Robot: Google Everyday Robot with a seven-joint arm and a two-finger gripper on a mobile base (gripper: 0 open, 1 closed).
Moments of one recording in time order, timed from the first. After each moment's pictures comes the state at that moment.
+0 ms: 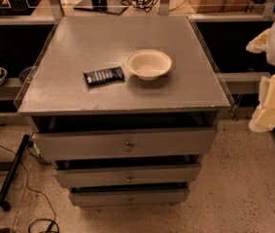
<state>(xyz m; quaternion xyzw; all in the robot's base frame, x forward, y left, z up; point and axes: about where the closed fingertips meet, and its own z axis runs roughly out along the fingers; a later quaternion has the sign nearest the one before) 0.438 -0.216 0.977 -0.60 0.78 -0.04 0.16</state>
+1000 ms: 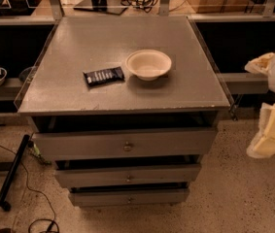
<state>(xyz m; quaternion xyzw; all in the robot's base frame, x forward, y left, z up) 0.410 -0.208 0.952 -0.60 0.78 -0.01 0.19</state>
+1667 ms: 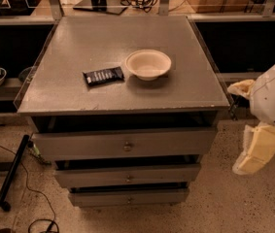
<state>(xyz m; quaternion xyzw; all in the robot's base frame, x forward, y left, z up) 0.407 -0.199 0.898 -0.62 0.76 0.03 0.19</state>
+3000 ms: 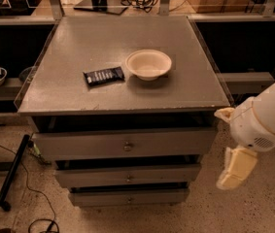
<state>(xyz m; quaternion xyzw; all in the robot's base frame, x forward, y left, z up) 0.413 -0.194 0.818 -0.62 0.76 0.06 0.17</state>
